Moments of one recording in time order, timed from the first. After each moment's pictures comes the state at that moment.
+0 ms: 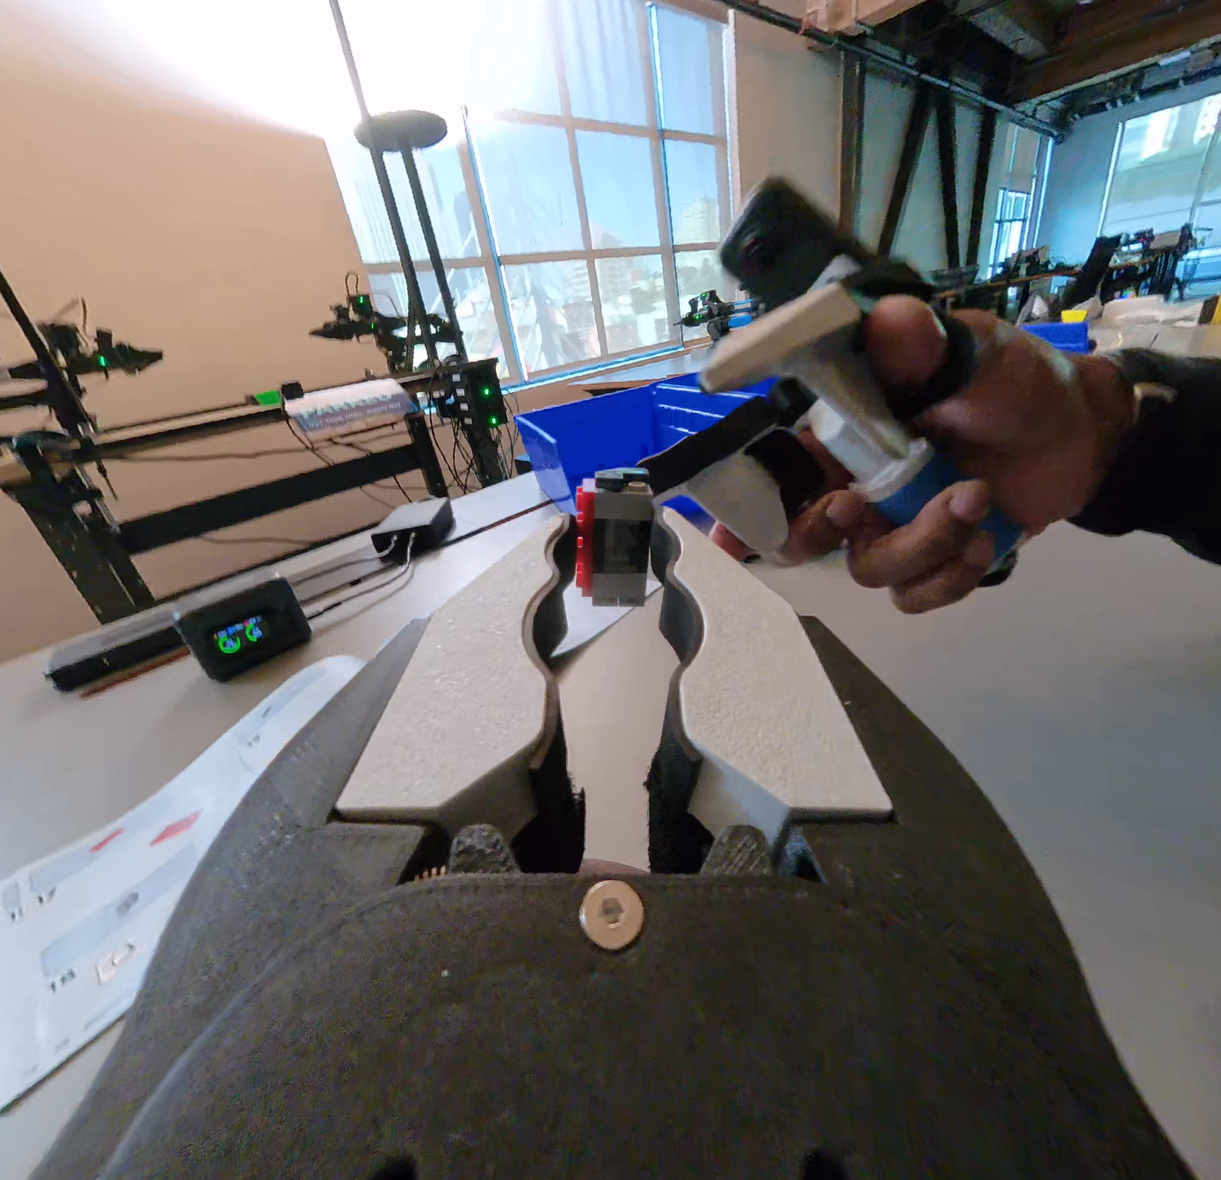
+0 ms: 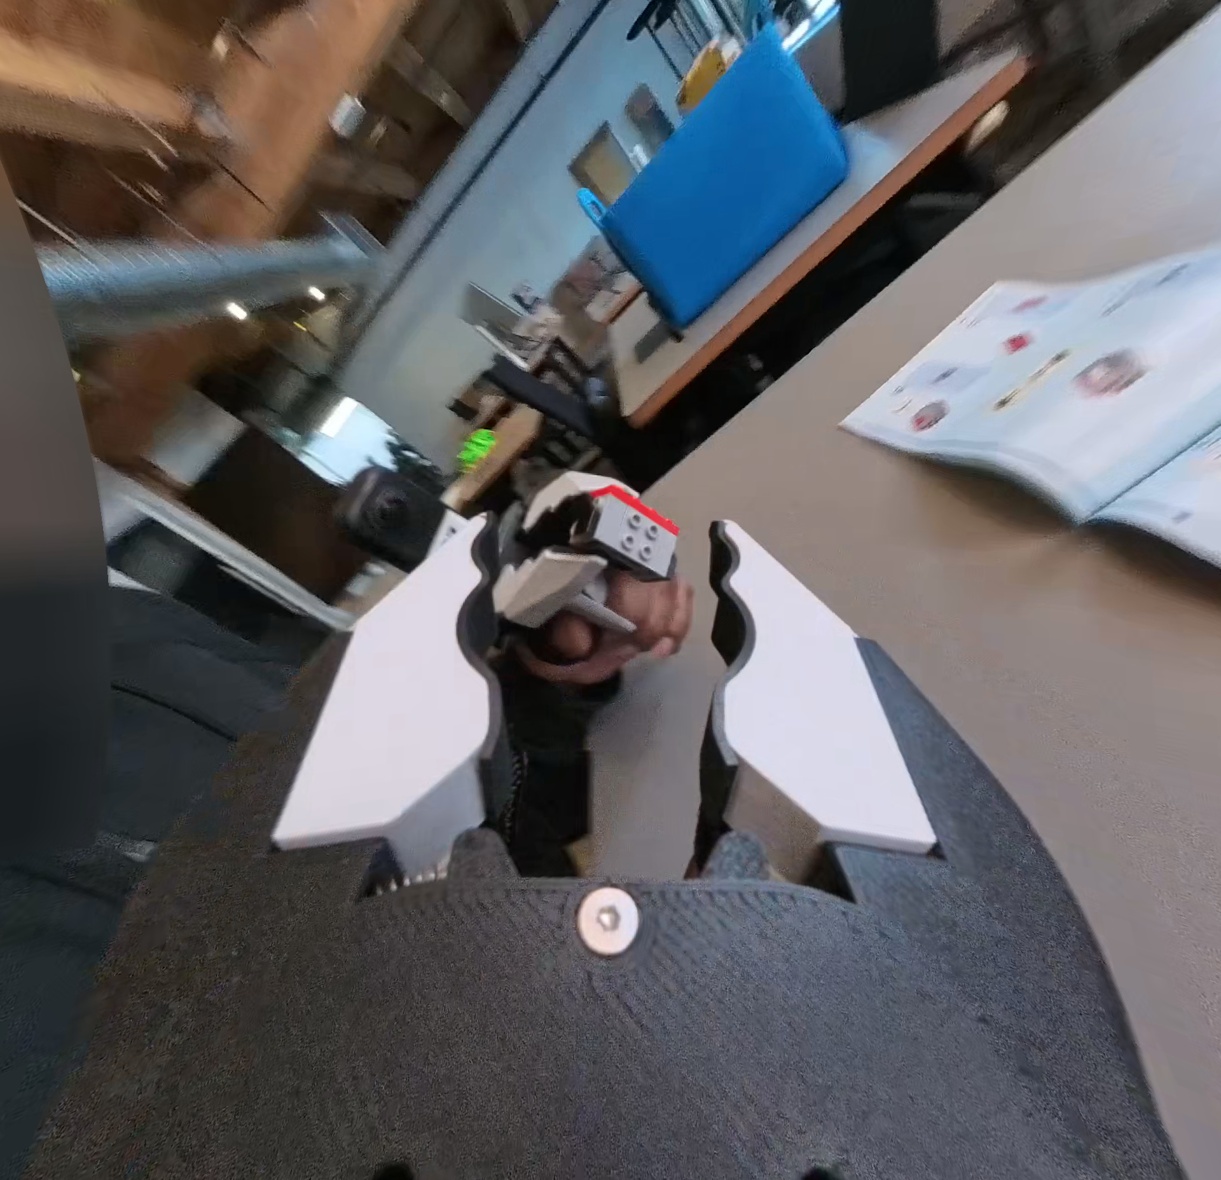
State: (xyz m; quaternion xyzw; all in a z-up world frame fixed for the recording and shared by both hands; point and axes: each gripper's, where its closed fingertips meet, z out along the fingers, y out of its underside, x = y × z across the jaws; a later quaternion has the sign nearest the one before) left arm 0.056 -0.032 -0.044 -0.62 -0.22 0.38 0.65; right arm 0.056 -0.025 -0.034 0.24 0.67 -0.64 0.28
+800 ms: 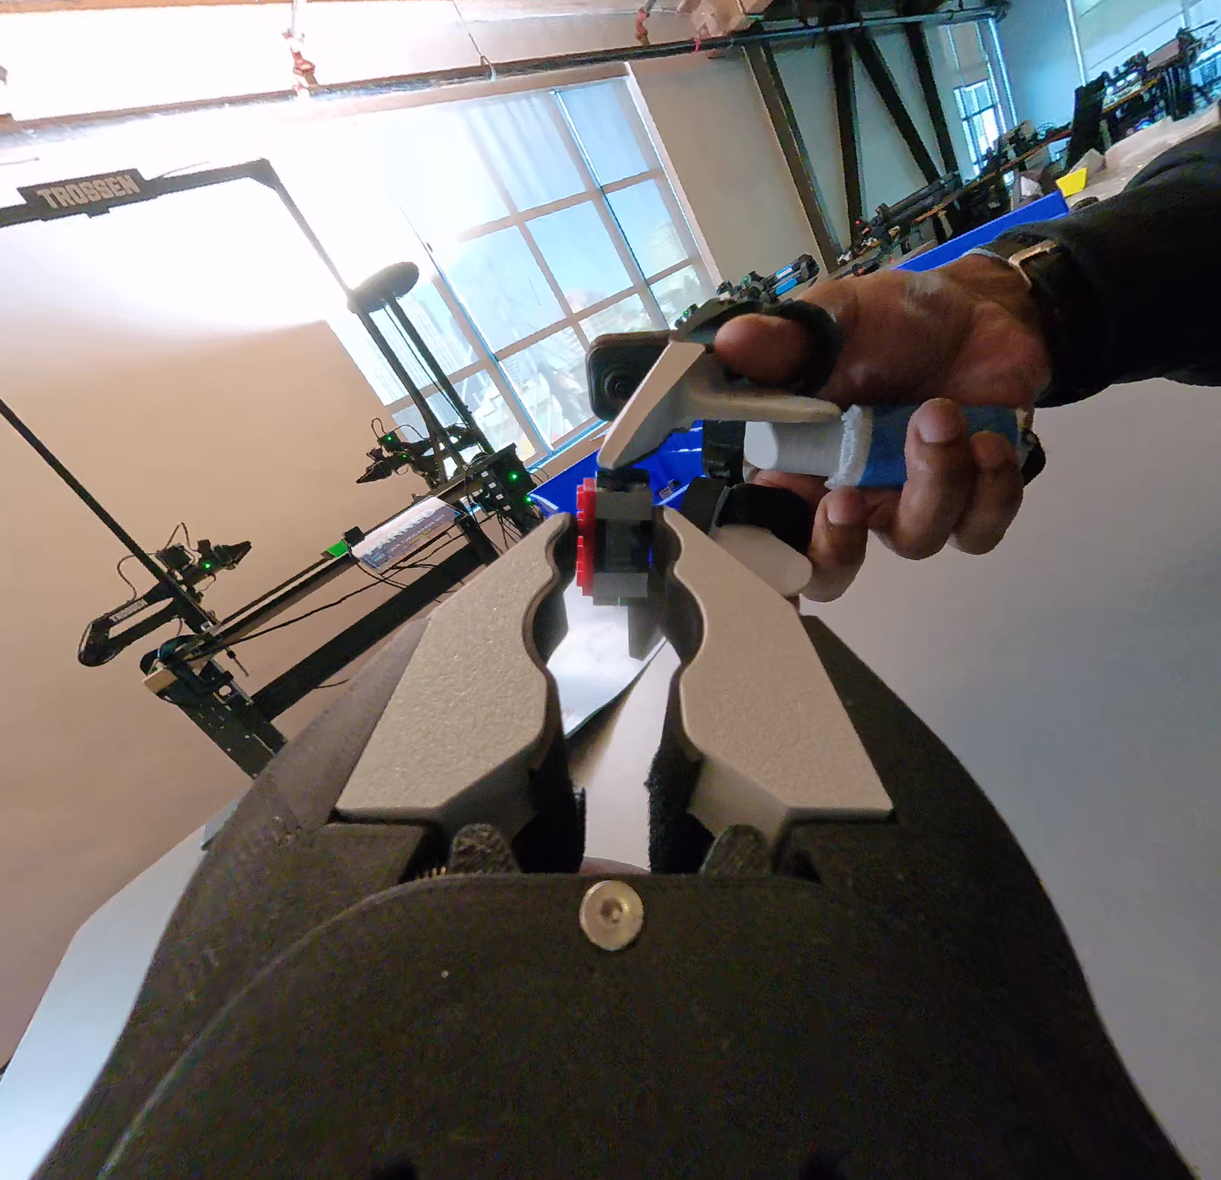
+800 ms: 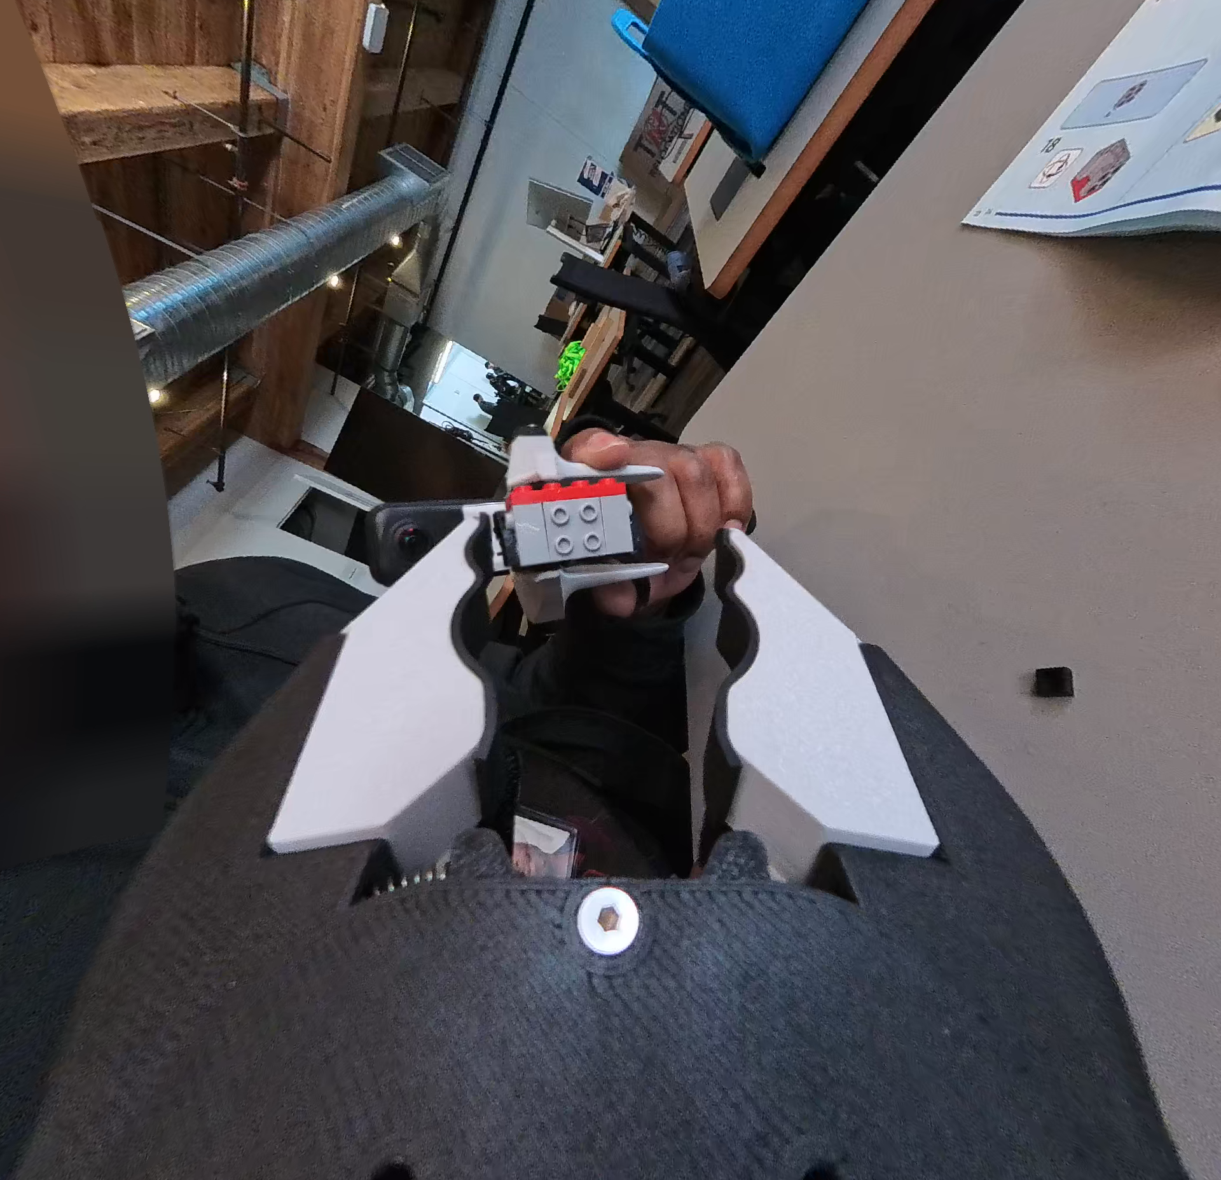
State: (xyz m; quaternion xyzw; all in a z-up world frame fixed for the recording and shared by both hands) left arm 0.080 -0.007 -0.036 -0.63 -0.08 0.48 0.61; right arm 0.082 -0.027 -0.054 0.26 0.67 -0.55 0.42
